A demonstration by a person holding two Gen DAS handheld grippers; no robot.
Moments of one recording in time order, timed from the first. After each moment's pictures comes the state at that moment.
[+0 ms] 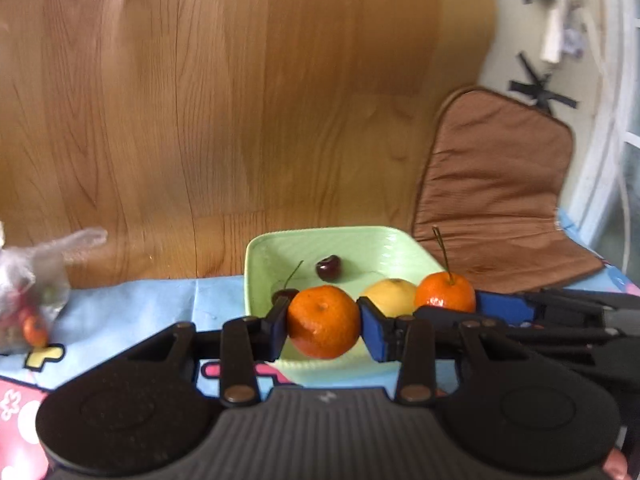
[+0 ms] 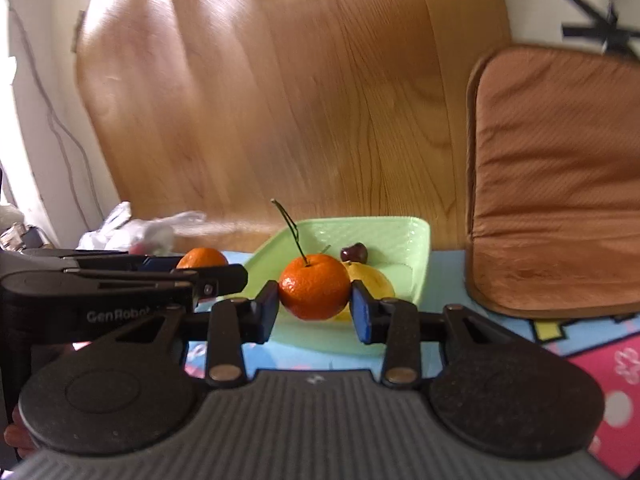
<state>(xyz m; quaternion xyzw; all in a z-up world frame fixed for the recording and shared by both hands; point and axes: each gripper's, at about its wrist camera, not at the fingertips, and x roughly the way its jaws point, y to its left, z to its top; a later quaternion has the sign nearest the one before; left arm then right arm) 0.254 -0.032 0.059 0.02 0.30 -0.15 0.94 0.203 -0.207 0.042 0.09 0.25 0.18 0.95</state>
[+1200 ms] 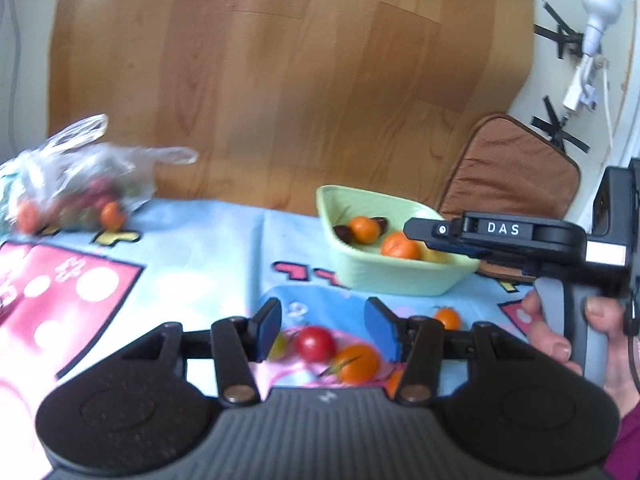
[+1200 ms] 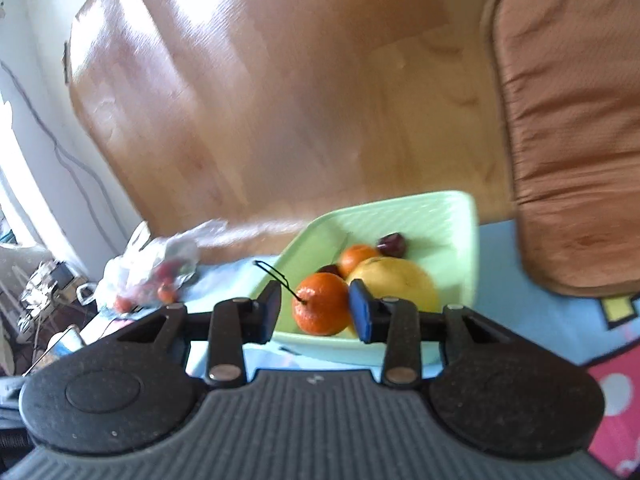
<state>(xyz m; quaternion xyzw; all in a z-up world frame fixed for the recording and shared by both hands) 0.152 0.051 0.054 -0.08 0.30 -0.11 0.95 0.236 -0.200 0.033 0.17 0.28 0.24 0.91</state>
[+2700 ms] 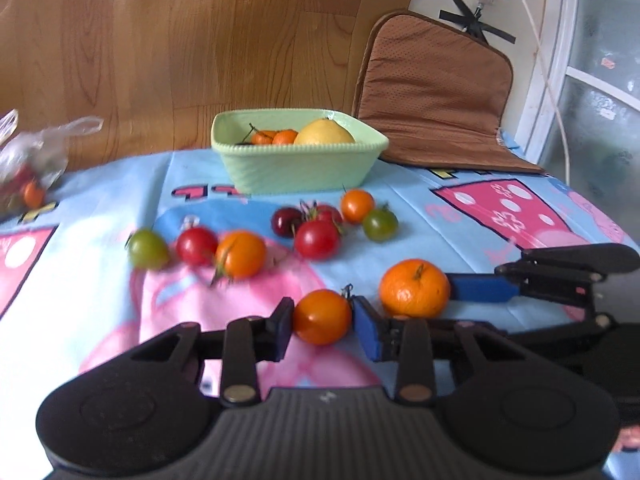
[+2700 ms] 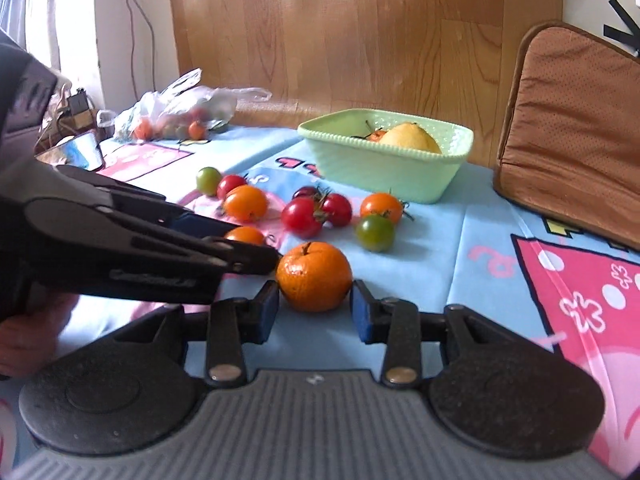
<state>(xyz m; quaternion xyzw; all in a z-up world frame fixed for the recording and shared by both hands) 0.103 -0.016 0.006 0.02 0.34 -0.20 0.92 0.085 -0.189 -0.002 -0.04 0.30 0.24 0.92</state>
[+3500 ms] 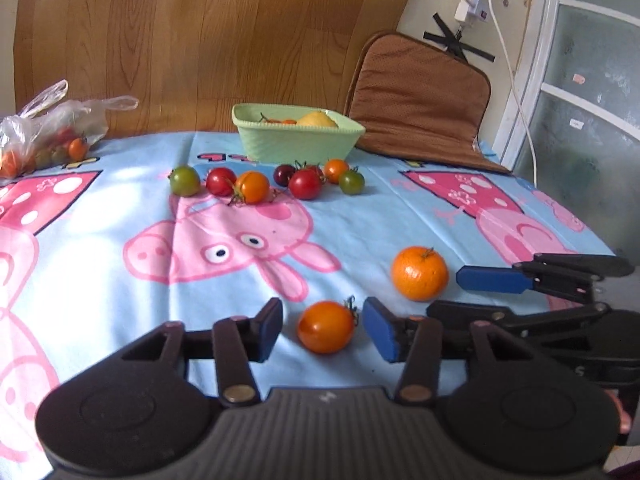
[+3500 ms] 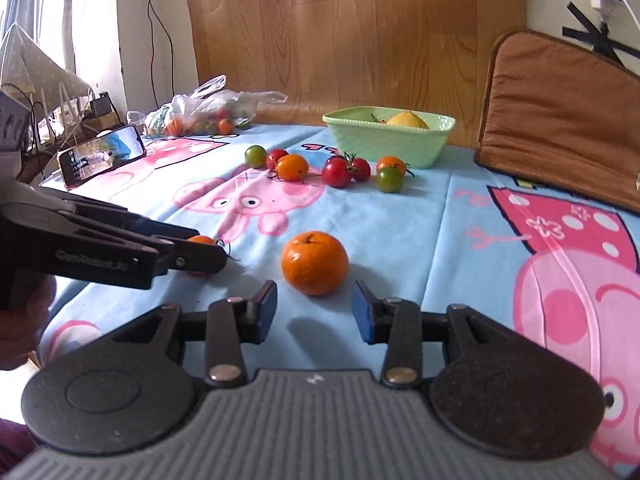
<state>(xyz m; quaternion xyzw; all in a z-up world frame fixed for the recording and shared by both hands) 0.012 0.010 0.011 -0.01 0.32 -0.20 0.93 -0.004 -0.195 0.004 -0.03 0.29 0.22 0.93</state>
